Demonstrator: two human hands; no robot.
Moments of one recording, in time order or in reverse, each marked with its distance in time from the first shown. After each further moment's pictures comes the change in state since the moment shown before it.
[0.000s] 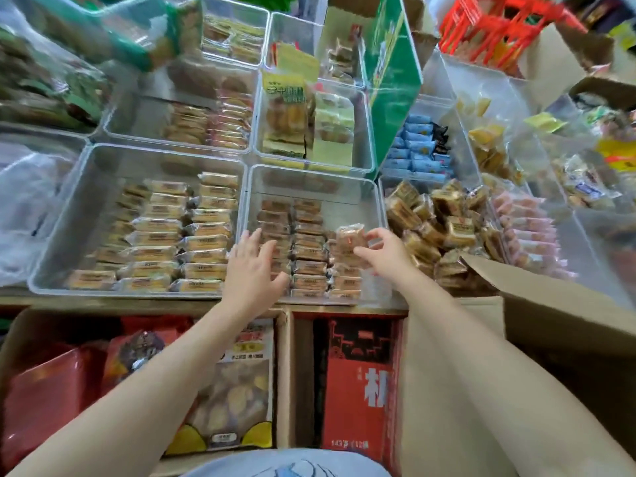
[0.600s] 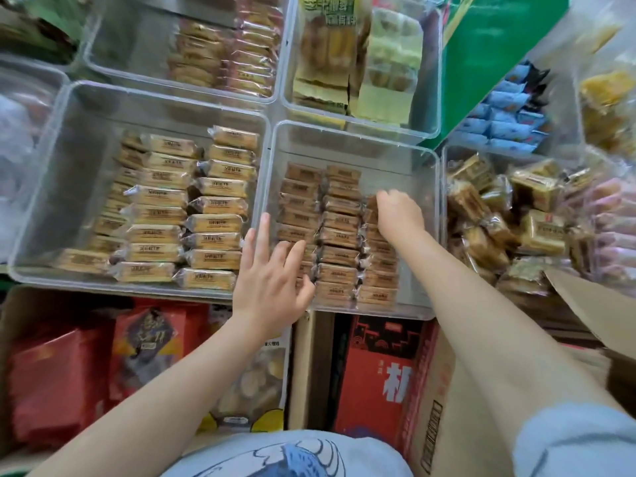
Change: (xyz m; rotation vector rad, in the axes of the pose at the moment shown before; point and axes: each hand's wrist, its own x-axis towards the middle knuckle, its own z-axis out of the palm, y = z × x) left_hand 0.012 -0.023 0.043 0.275 0.107 0.141; right_hand 0.125 -0.018 0.066 -0.994 -0.028 -0.298
